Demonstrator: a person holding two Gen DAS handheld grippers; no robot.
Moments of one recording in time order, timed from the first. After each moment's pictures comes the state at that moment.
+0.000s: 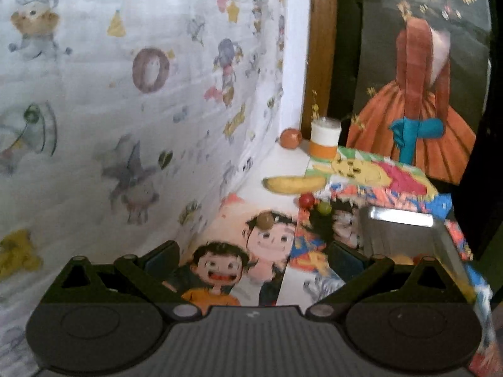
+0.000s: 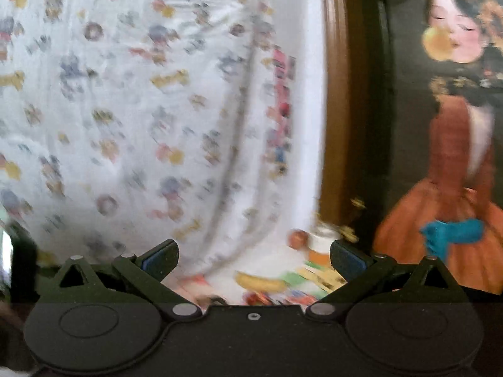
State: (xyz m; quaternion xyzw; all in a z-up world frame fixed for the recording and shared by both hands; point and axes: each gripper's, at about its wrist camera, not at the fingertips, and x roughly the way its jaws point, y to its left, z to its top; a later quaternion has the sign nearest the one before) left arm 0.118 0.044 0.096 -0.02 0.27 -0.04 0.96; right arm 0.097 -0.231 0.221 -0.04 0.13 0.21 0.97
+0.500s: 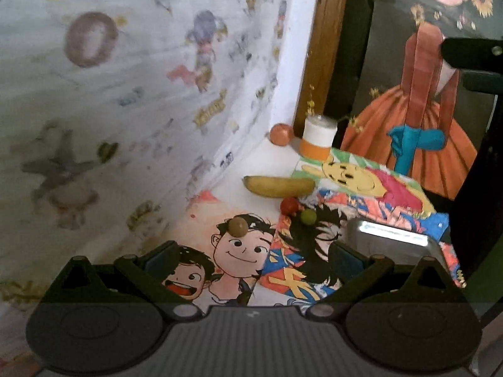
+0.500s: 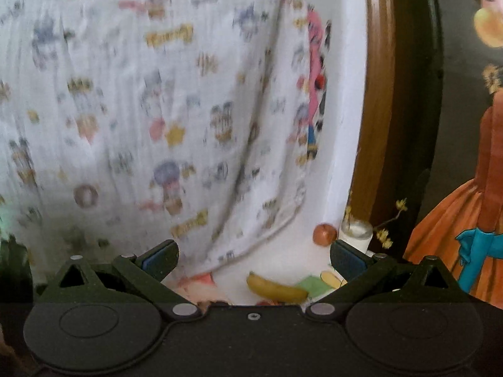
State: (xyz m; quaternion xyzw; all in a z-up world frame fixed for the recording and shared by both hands) left arm 0.166 0.020 0.075 -0.06 0.30 -0.04 0.95; right arm 0.199 -0.194 0.206 -0.09 0.19 0.25 0.95
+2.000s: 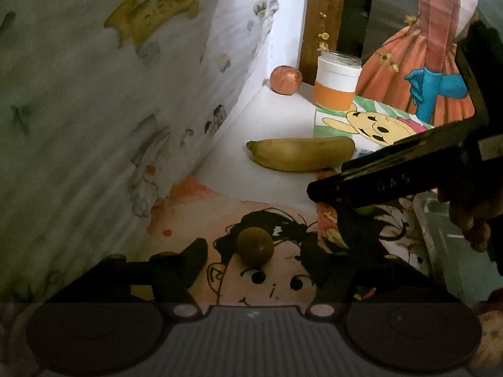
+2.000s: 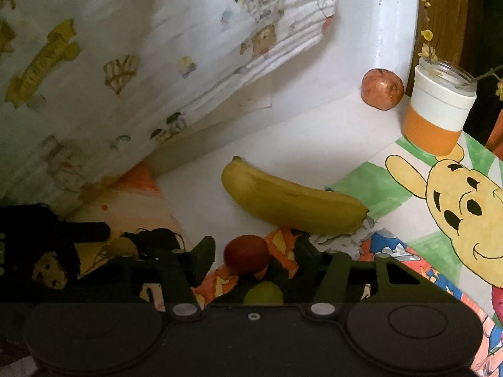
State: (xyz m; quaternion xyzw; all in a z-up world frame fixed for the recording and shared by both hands) left arm 0.308 0.024 -0.004 -0.01 0.37 -0.07 0.92; right arm 0.410 -0.143 0.008 -0.09 0.41 0.28 0.86
